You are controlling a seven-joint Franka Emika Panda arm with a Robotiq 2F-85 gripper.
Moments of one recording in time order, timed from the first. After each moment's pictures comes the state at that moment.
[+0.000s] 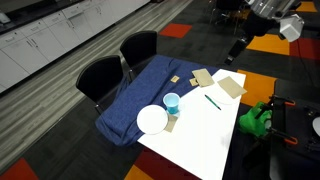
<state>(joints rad) -0.03 -0.45 0.07 -2.60 0.16 2.44 0.15</state>
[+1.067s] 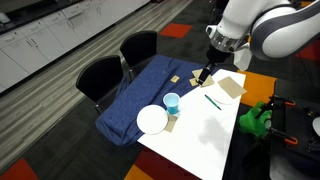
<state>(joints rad) 0.04 -0.04 0.09 -2.43 0.06 2.67 0.16</state>
